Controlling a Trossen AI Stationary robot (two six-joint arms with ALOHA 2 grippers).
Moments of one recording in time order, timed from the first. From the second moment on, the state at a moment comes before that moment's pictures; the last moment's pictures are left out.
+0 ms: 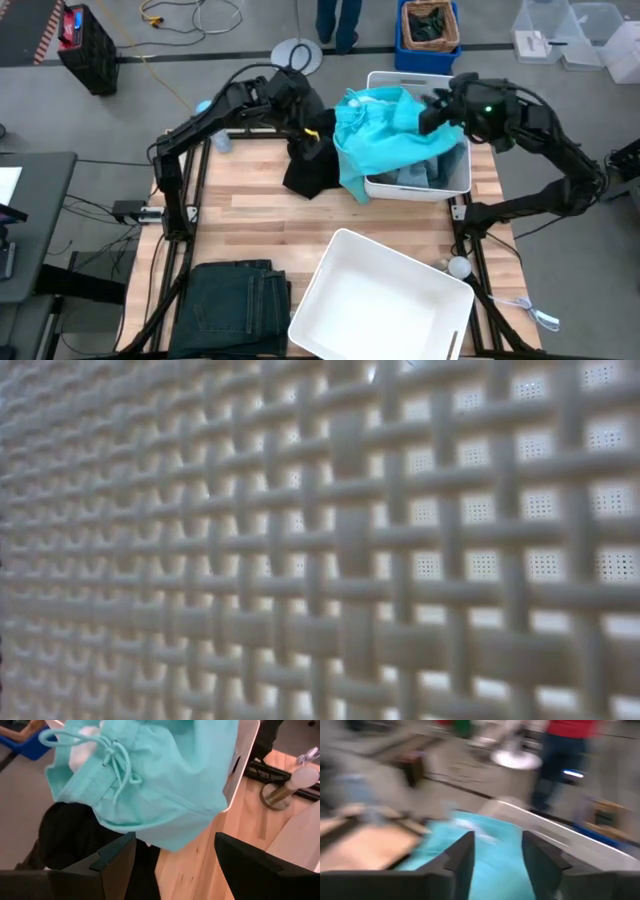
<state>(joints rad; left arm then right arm) 0.36 1.87 2.32 -1.15 0.04 -0.05 -0.33 1.13 1.69 -1.01 0.67 0.30</state>
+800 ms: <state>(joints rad) 0.37 1.67 2.32 -1.11 0.03 -0.06 -0.28 1.54 1.69 -1.20 0.35 0.14</state>
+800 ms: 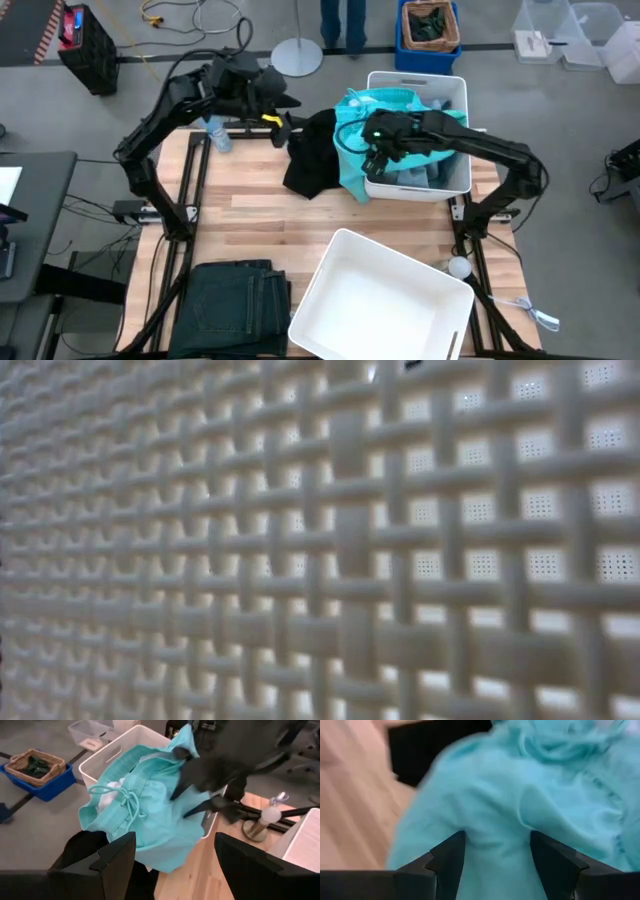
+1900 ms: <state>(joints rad) 0.37 1.61 2.20 -1.22 -0.04 -0.07 -0.29 1.19 1.84 -1.25 1.16 0.46</state>
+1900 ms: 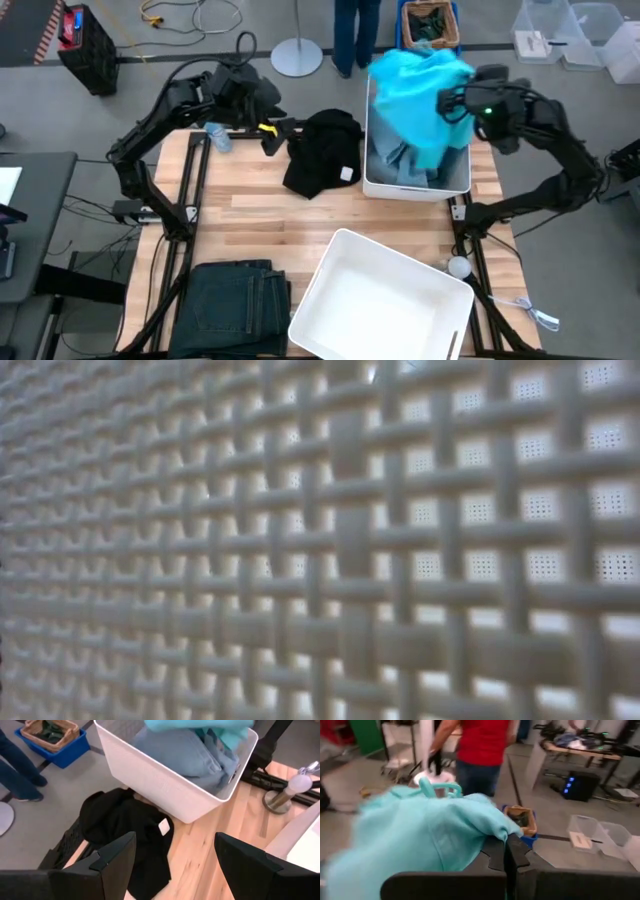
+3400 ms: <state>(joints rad) 0.59 1.60 1.94 -1.05 0.08 0.02 0.03 1.19 1.84 -0.88 0.62 0.20</state>
